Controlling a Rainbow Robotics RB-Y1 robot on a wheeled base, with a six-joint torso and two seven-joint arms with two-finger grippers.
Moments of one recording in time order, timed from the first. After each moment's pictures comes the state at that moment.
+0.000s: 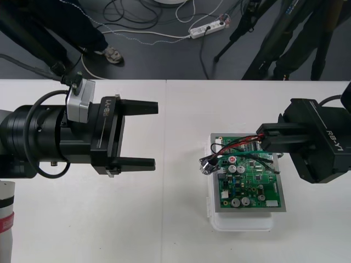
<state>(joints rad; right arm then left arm) -0.11 -0.74 0.01 -1.92 0.67 -1.34 -0.22 -0.21 0.28 0.15 -2.00 -1.29 -1.54 0.45</state>
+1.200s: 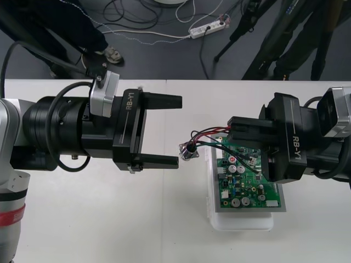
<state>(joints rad) -0.05 -0.57 -0.01 -2.12 0.93 -1.17 -0.14 -0.27 0.31 0.01 -2.00 -1.26 -1.42 0.43</state>
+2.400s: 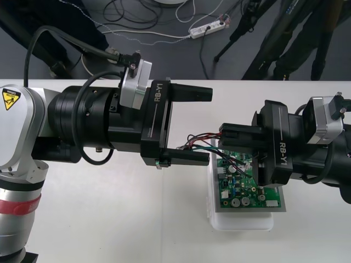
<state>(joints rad) -0.03 -0.55 0.02 -2.12 0.99 -1.14 -0.14 -0.36 0.31 -0.12 -2.00 -1.27 -1.31 0.44</state>
